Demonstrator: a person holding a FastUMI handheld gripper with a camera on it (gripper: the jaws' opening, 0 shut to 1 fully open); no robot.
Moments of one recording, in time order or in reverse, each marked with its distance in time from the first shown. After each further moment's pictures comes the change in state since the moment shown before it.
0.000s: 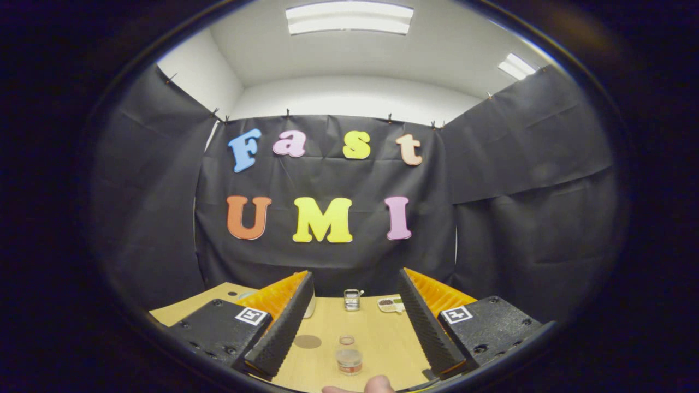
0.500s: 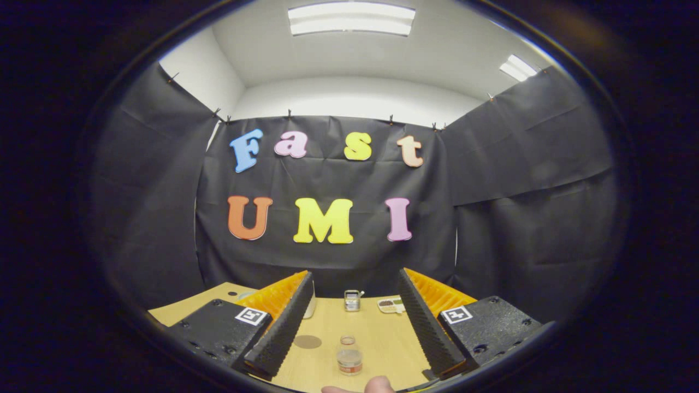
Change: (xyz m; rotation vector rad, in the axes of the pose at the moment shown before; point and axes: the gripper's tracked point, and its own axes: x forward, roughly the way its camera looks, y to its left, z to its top) arm -0.003 0.006 -0.003 -0.002 0.006 0.017
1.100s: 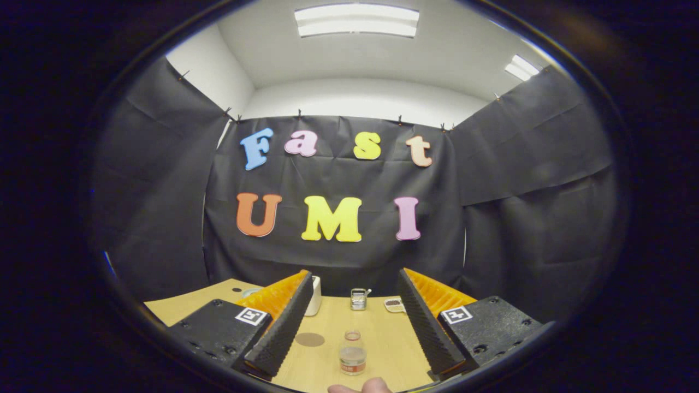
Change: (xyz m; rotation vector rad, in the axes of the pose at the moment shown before) arm 0.000 0.009 -0.046 -0.016 -0.015 0.059
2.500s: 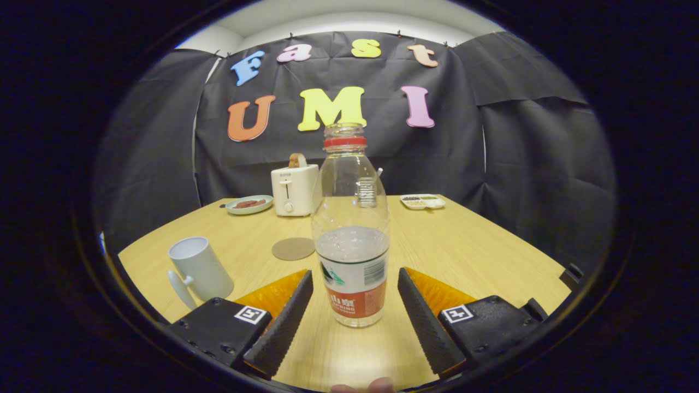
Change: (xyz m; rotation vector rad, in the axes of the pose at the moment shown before) arm 0.070 -0.006 -0.326 0.061 0.434 0.022
